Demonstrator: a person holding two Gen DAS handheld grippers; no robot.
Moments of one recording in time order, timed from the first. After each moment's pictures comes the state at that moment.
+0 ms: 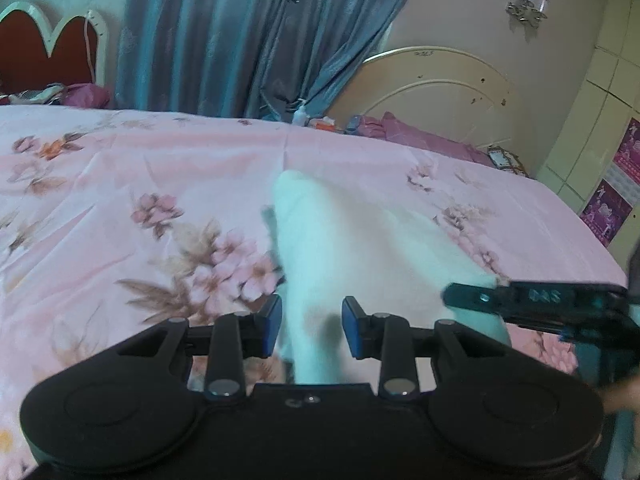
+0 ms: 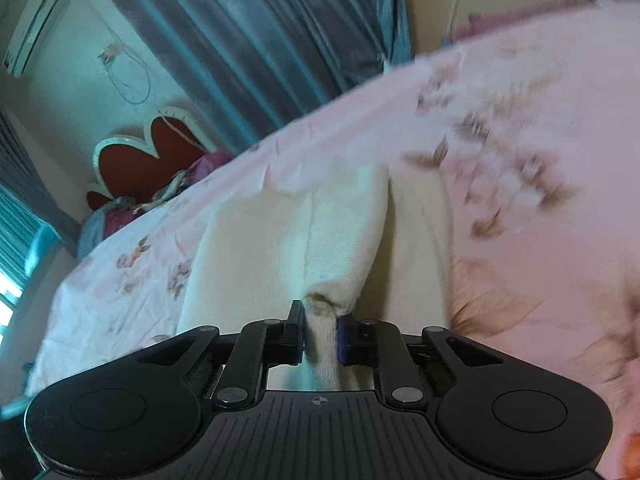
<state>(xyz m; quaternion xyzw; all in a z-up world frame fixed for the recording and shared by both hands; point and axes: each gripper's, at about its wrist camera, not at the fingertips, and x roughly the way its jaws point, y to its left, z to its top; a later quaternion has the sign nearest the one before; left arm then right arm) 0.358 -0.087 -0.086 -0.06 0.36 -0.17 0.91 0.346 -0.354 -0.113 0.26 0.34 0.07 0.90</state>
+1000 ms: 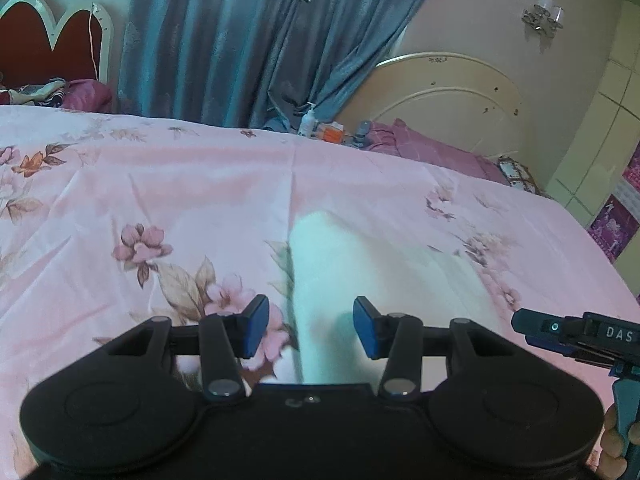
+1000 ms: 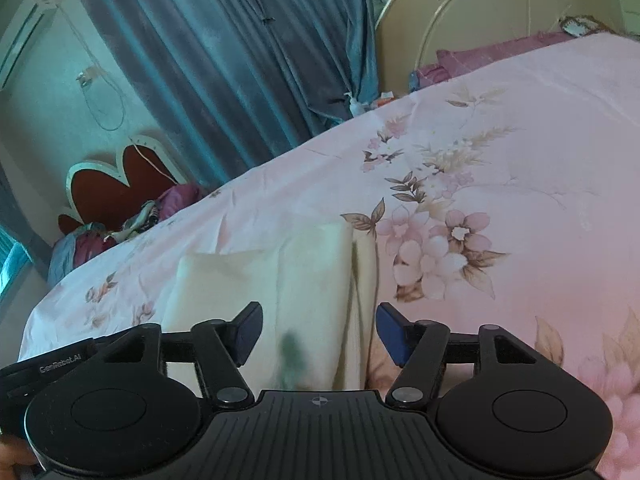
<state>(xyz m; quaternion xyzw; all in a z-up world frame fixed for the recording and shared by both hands) 0.420 -0.093 -0.093 -0.07 0.37 -0.16 0.91 0.363 -0.394 -0.106 0.26 0.33 0.02 0.91</state>
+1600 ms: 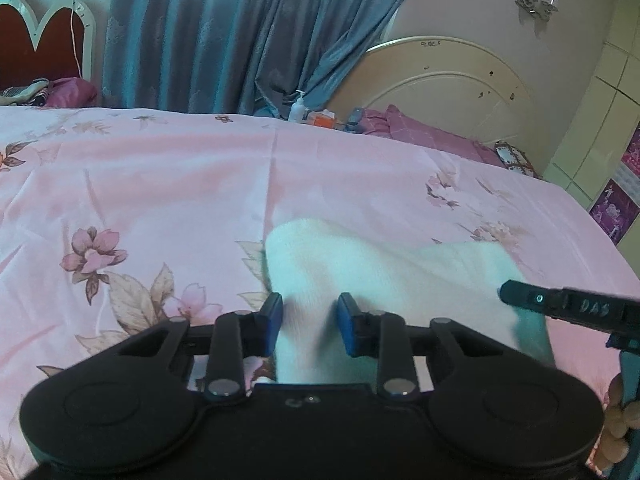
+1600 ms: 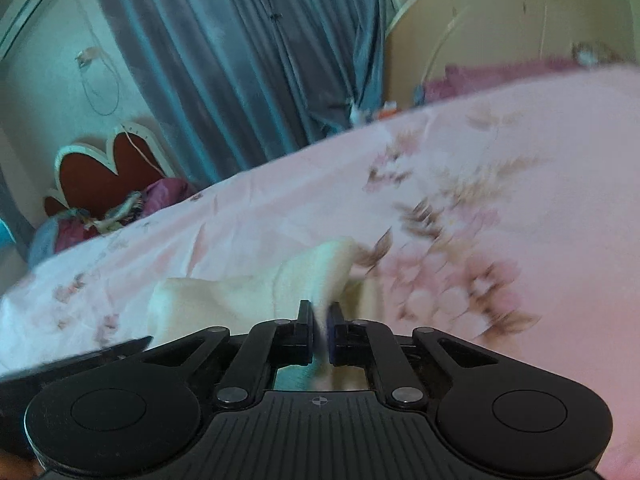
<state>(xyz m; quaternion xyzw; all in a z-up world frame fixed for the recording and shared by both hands) 0.446 -0.120 -0.117 -0.06 0.37 -0.17 0.91 0.399 -0.390 -0.119 0.17 0.32 -0.01 0.93</state>
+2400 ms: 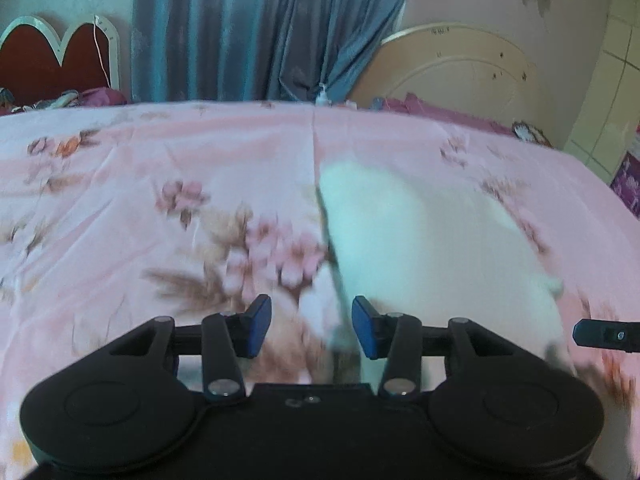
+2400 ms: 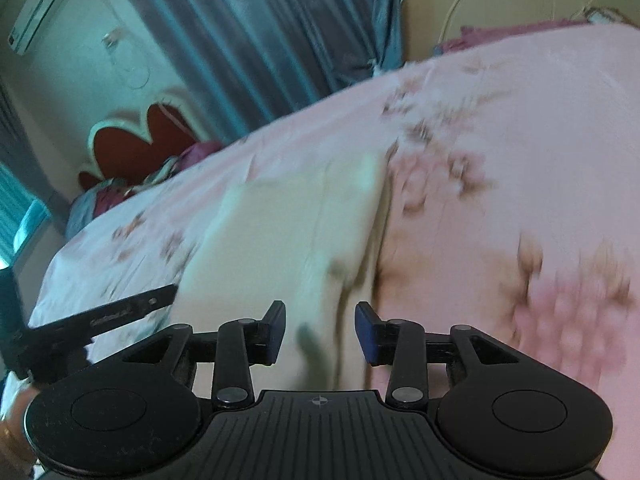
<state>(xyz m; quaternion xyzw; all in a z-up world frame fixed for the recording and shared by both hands) 0.360 -0.081 -0.109 -0.01 0.39 -0.14 0.91 0.276 -0.368 -0.102 0.24 0.37 0.07 0.89</state>
